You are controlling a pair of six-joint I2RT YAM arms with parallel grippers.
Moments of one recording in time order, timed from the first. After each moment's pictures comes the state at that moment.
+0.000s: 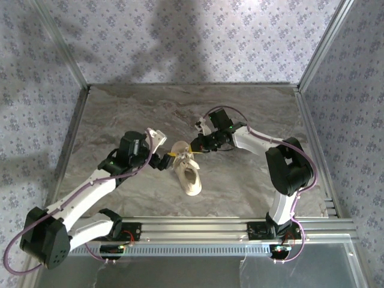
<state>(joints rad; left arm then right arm) -0.51 1.04 0.62 -0.16 0.20 0.10 0.54 1.79 1.20 -0.38 -0.74 0.43</state>
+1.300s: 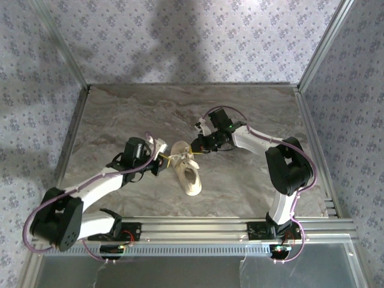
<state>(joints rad) -0.46 1.19 0.51 -0.02 0.43 -0.03 0.54 1.80 1.21 -0.41 -0.74 0.40</state>
